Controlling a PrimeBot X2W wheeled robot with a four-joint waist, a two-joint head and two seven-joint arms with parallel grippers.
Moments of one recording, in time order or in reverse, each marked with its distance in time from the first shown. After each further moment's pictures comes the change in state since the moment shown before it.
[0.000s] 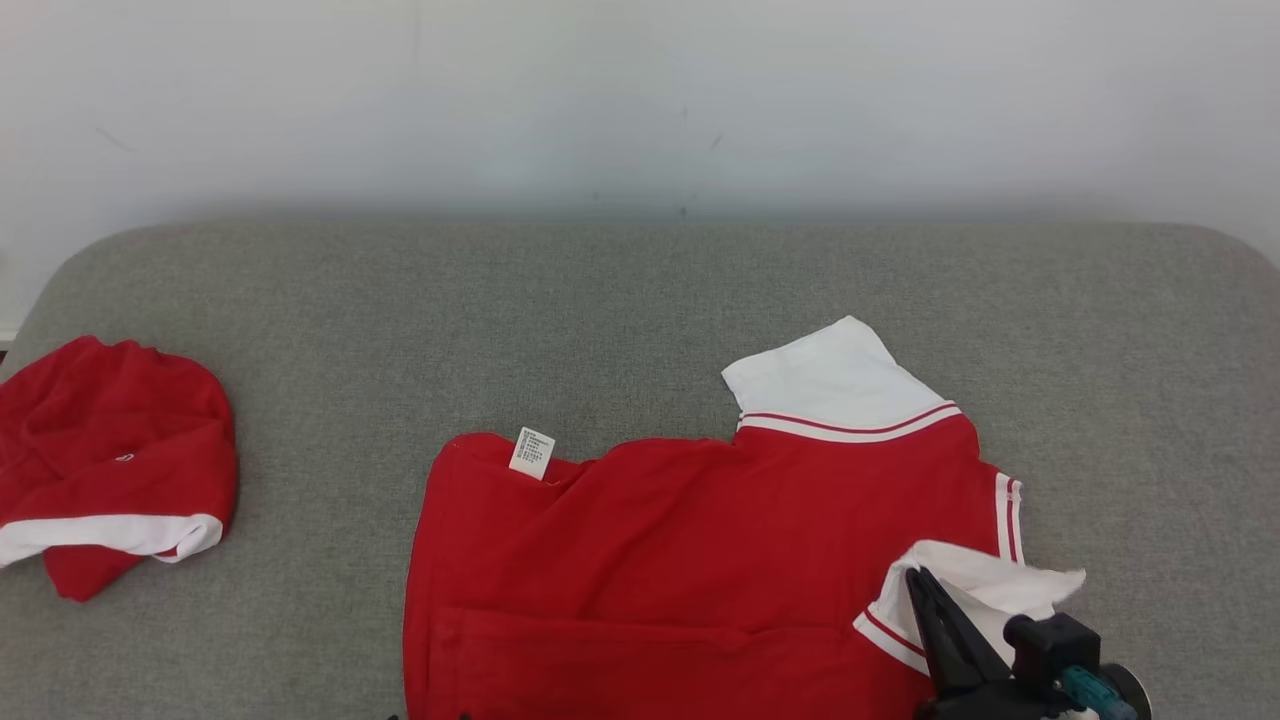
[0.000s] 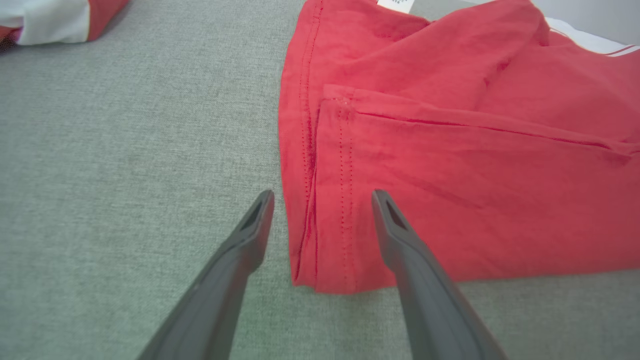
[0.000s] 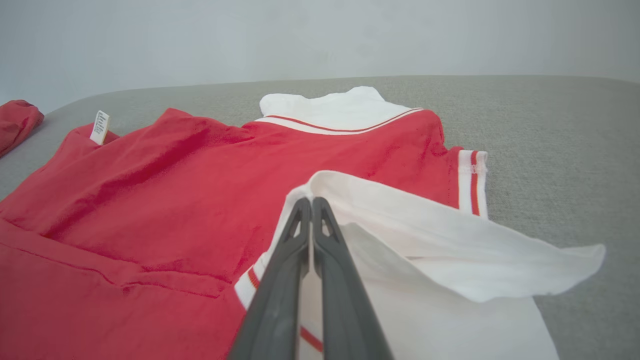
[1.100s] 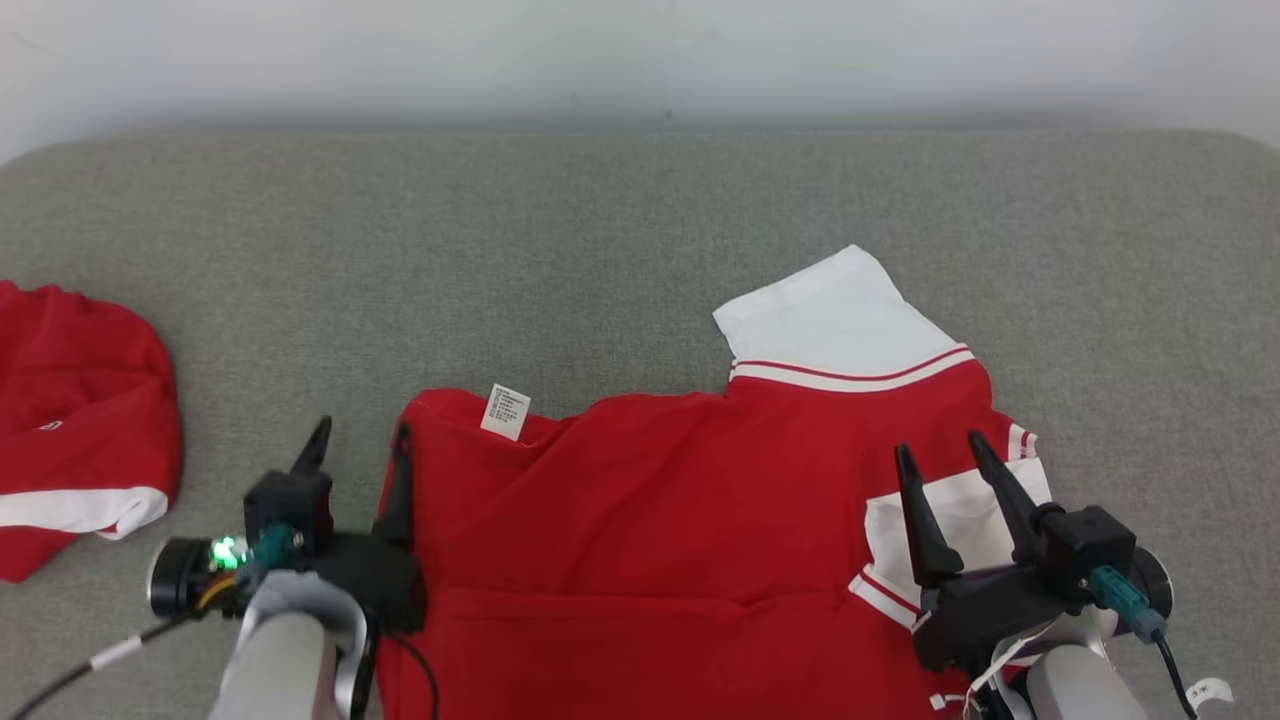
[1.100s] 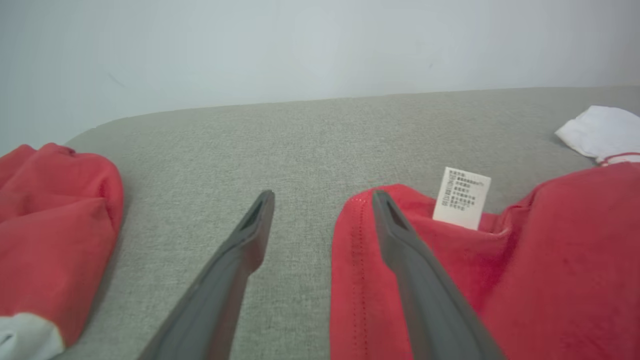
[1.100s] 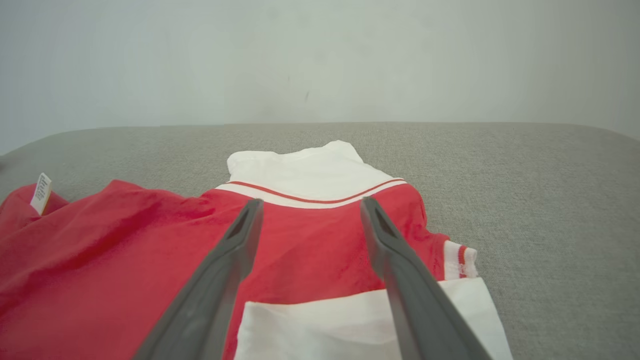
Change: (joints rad) left arm -0.484 0.053 0.061 0.174 0.115 -0.032 0.000; right arm -0.151 0.029 -0.085 -0.062 -0.077 0.000 0.000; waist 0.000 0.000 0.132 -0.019
